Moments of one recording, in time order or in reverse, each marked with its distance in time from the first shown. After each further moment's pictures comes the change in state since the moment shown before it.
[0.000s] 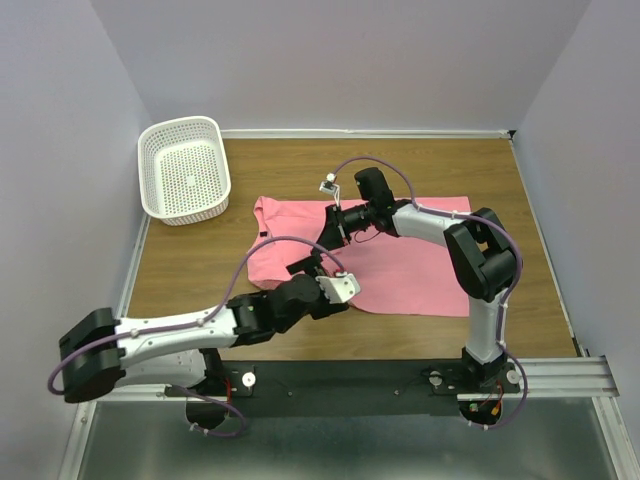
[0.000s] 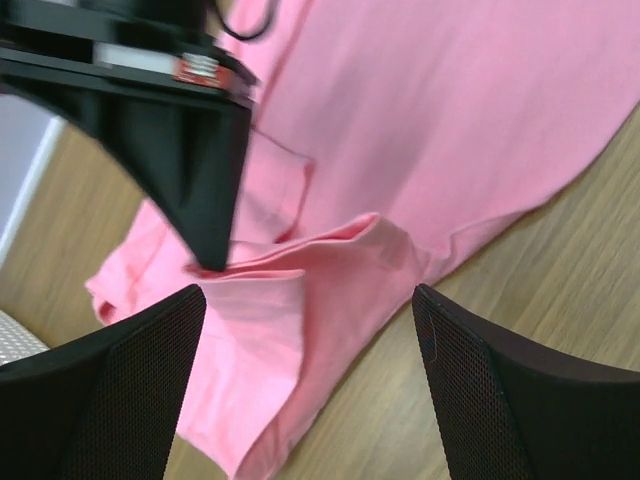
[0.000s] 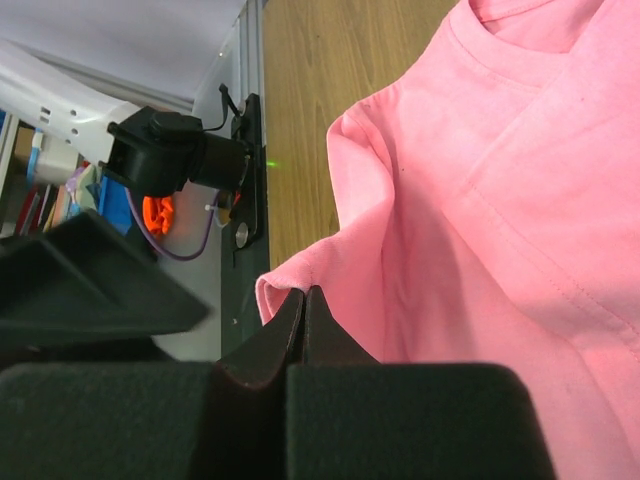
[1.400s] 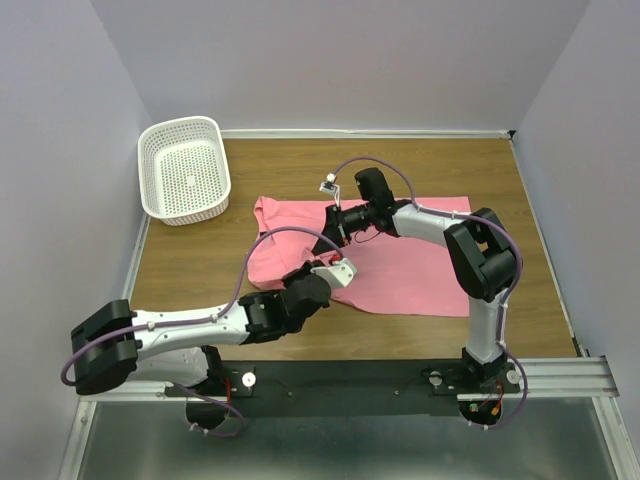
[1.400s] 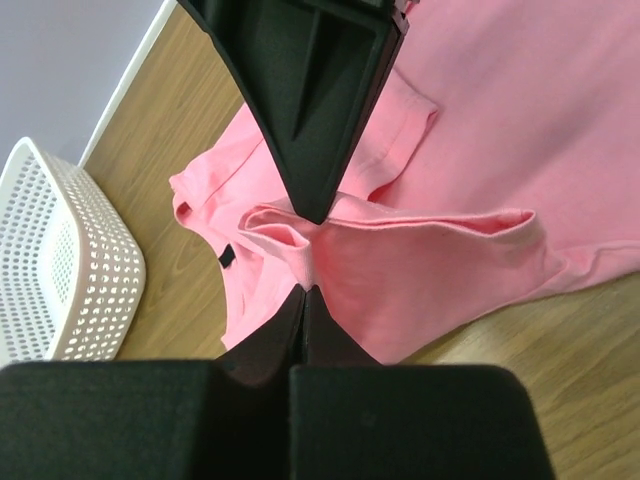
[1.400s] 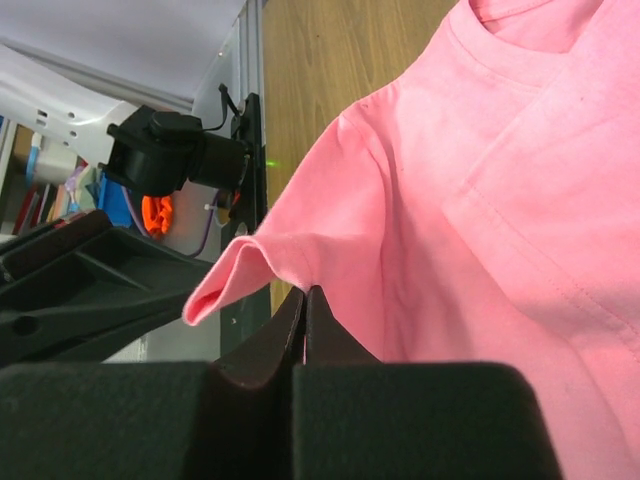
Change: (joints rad) left arm -0.016 0.178 0.051 -0.010 -0.367 -0.105; right arm 0.000 0.000 -0.002 0.001 0.000 0.000
